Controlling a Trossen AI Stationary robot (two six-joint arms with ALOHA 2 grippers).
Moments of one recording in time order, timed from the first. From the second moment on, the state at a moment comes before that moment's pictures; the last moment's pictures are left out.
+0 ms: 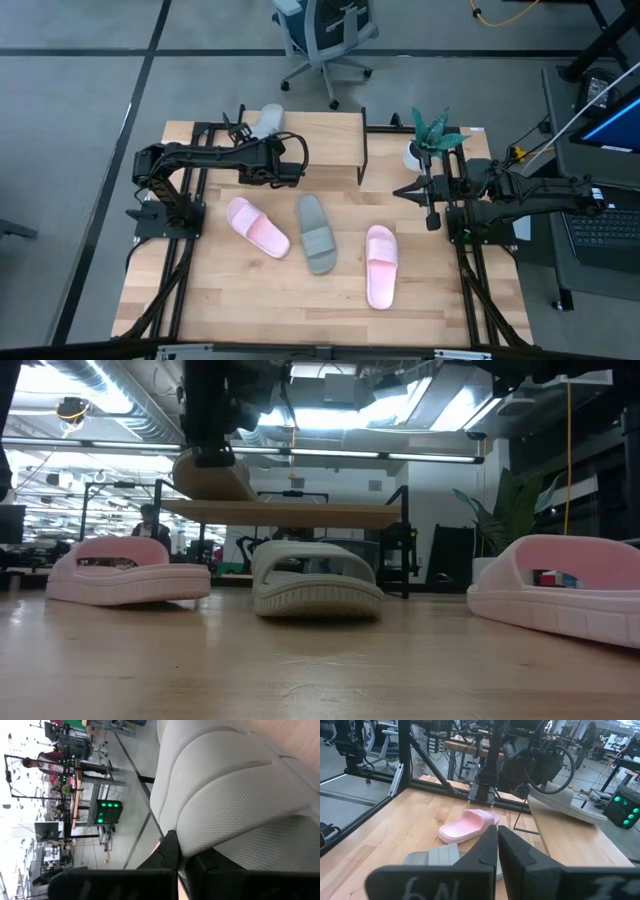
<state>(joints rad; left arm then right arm) 0.16 1.66 1.41 -1.57 -1.02 -0.62 -0.01 0.59 0.58 -0.10 -0.05 -0.21</state>
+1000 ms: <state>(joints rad) 0.17 1.66 1.41 -1.57 -0.94 -0.52 -0.01 0.59 0.58 -0.13 -0.05 -0.21</state>
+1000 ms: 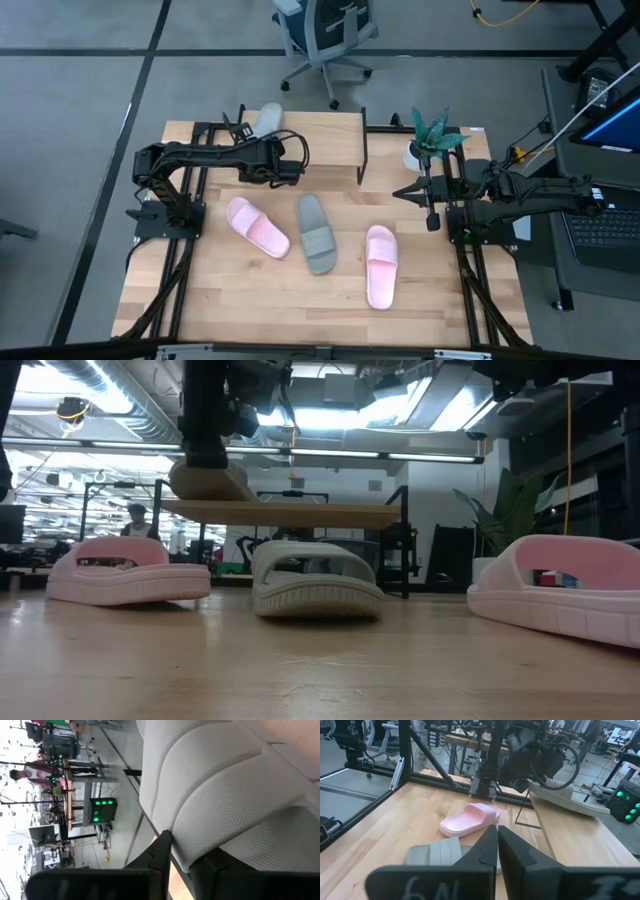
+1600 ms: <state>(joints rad) 0.14 1.66 1.41 -1.57 -0.86 -0.47 -0.01 0.59 0.58 -0.14 -0.05 -0.21</state>
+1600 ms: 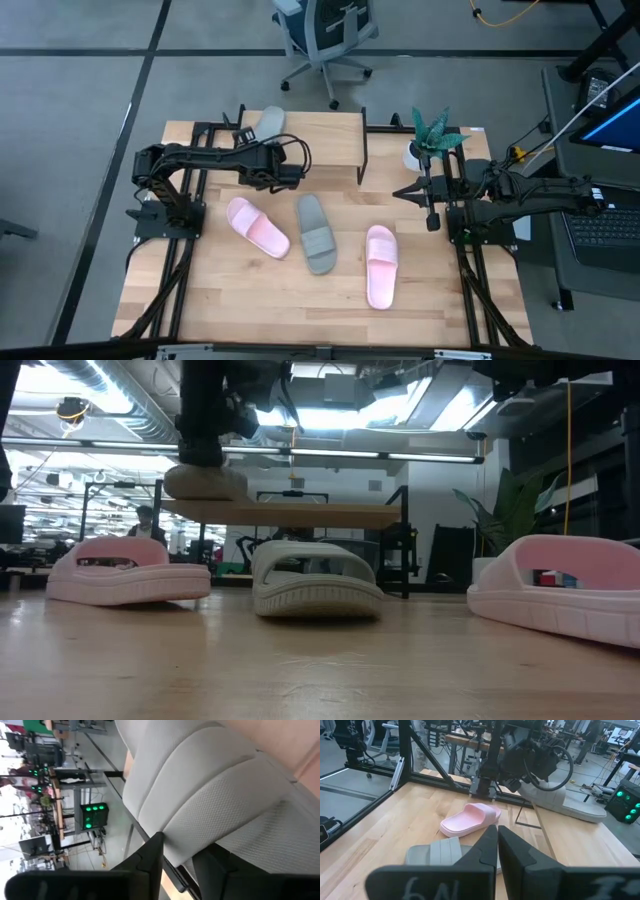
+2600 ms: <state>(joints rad) 0.14 1.66 1.41 -1.57 -0.82 -0.37 -0.01 0.59 0.58 -0.14 -0.05 -0.21</state>
